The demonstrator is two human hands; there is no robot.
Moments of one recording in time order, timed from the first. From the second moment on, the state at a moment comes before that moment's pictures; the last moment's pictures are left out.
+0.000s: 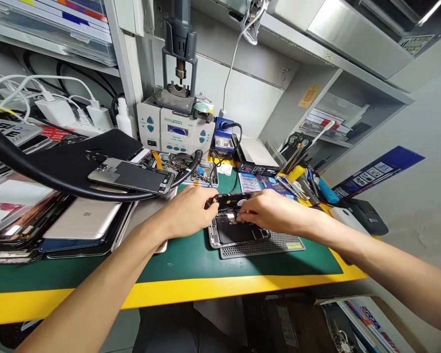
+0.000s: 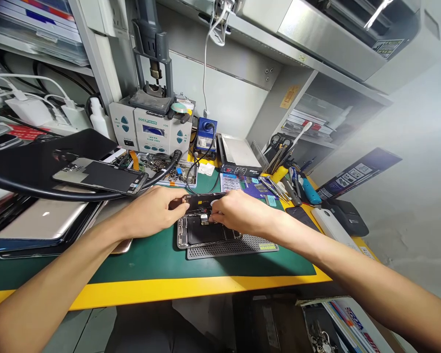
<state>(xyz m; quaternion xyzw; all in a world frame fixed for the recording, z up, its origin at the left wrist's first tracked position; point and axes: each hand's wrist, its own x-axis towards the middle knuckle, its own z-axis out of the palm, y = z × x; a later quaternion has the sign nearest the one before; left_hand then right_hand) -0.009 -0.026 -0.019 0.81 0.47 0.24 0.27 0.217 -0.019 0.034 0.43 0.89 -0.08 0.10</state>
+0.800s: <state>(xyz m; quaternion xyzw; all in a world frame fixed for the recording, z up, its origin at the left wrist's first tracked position) -0.009 -0.025 -0.019 0.81 0.47 0.24 0.26 0.221 -0.042 0.021 0.36 0.92 0.04 0.14</state>
